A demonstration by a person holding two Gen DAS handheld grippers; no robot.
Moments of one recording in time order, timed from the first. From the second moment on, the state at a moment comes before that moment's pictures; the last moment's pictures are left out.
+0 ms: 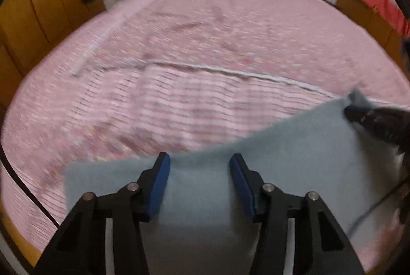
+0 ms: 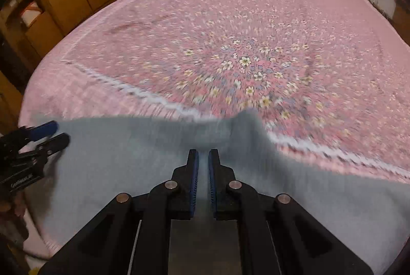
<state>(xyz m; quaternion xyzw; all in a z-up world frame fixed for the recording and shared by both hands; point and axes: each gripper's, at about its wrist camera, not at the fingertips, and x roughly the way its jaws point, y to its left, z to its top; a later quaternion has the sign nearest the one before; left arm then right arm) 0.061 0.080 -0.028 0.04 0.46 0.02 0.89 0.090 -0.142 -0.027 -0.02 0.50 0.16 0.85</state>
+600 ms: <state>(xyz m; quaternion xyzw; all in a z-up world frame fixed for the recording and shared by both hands) 0.024 0.126 -0.020 0.02 0.48 0.06 0.88 0.034 -0.304 -0.019 -0.02 0.50 -0.03 0.86</state>
